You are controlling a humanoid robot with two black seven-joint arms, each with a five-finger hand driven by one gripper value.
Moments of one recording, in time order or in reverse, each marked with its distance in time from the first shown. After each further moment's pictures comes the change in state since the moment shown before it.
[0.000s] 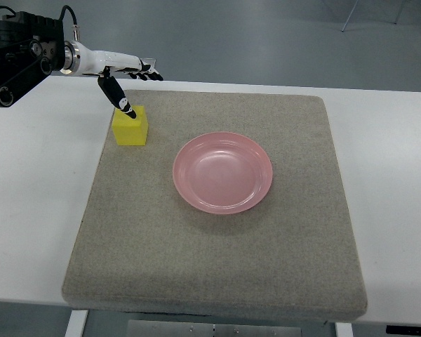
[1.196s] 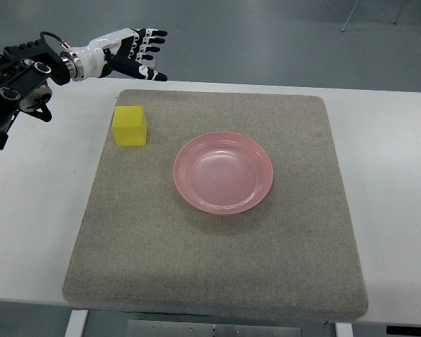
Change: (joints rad) left arm 0.128 -0.109 -0.162 0.162 -0.531 0.006 0.036; right arm 0.000 0.000 0.000 -0.001 0.000 0.000 0.000
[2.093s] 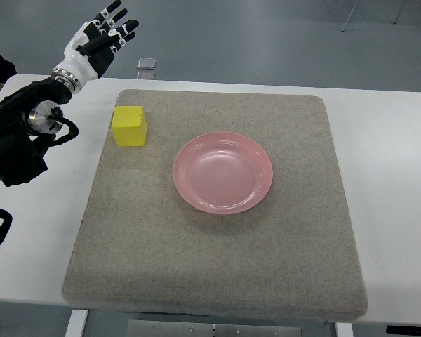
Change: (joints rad) left arm 0.137 -0.088 -0.239 0.108 -0.713 0.068 -0.009; right arm 0.000 0.000 0.000 0.000 0.000 0.000 0.000
